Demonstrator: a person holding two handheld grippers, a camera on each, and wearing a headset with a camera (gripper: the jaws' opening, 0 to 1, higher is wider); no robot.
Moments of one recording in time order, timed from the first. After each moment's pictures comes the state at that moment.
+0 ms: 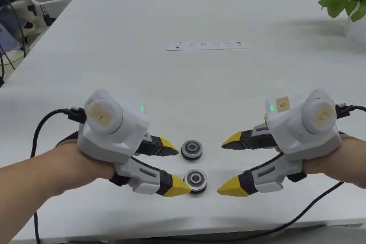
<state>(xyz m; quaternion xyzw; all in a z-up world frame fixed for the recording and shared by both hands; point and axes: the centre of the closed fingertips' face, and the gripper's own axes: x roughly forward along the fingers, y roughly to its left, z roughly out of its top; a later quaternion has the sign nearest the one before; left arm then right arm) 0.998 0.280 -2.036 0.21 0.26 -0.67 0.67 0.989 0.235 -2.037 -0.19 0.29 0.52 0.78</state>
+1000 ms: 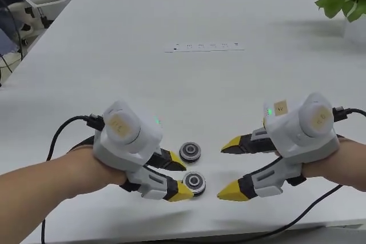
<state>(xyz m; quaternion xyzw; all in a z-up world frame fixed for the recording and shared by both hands) 0.990 0.270 -2.057 0.24 0.28 -0.68 0.64 0.986 0.233 -2.043 -0.18 0.30 0.52 0.78</state>
